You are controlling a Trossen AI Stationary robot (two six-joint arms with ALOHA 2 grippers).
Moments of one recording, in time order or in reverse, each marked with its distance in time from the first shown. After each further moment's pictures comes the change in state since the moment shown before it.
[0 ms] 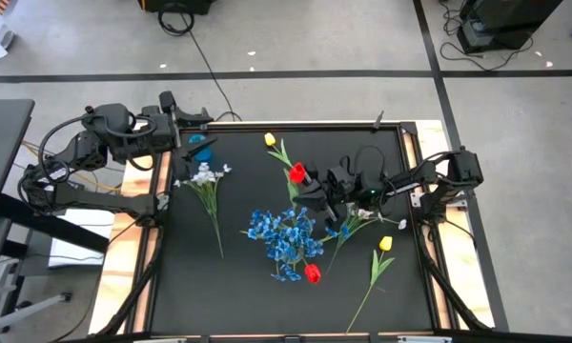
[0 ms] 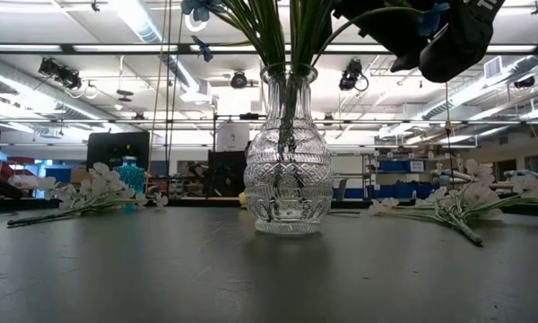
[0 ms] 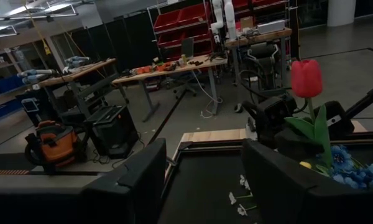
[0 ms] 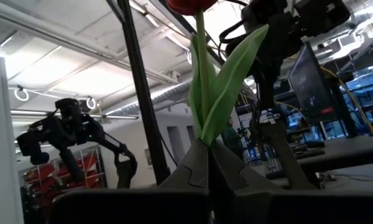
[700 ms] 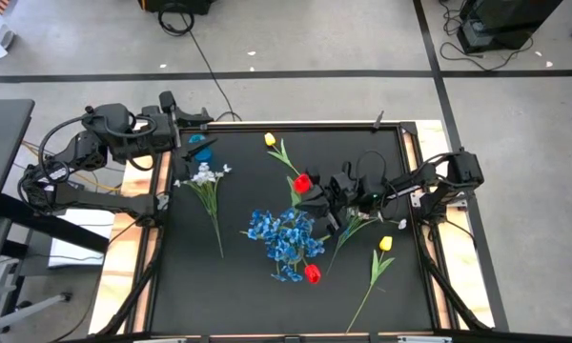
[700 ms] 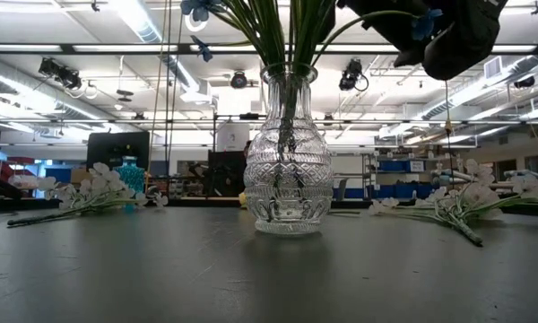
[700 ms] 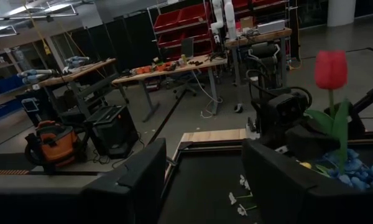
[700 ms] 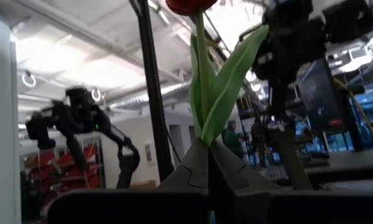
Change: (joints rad) left arm 0.000 0.000 0.000 0.000 0.000 0.000; right arm 0.037 0.000 0.000 0.027 0.000 -0.087
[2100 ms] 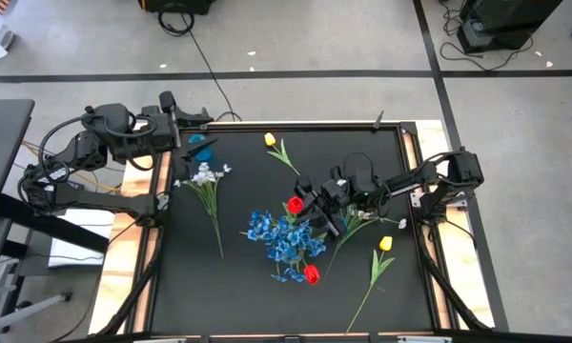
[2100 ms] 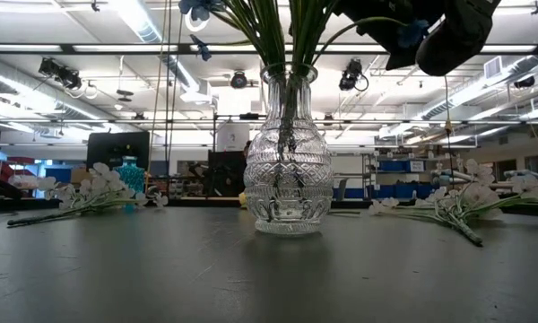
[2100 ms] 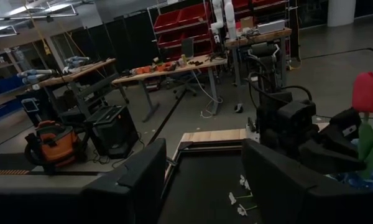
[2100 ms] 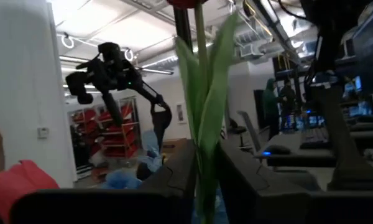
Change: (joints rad) left arm 0.000 0.000 0.000 0.000 0.000 0.000; right arm -0.014 -0.001 0.036 -0.192 -0.225 0.000
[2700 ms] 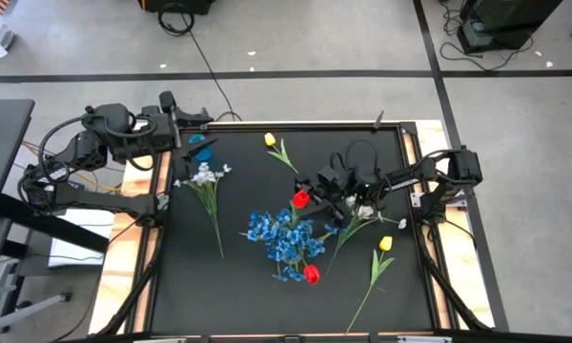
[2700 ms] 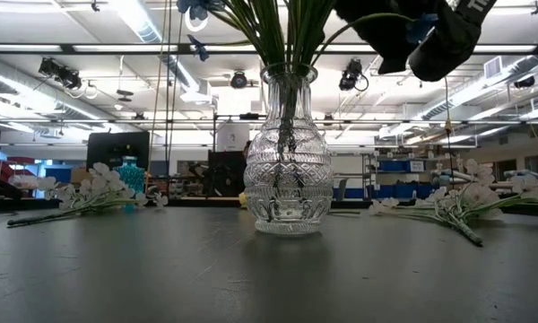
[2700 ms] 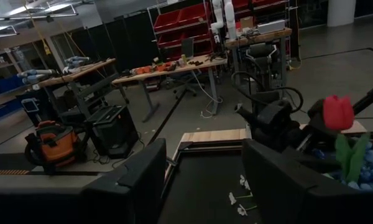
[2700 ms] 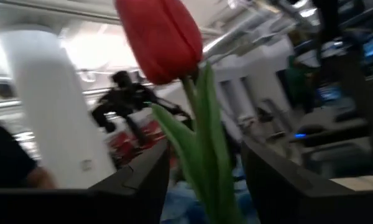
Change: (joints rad) left arm 0.000 0.000 0.000 0.000 0.000 0.000; right arm -0.081 0.000 0.000 0.065 -0.110 0.342
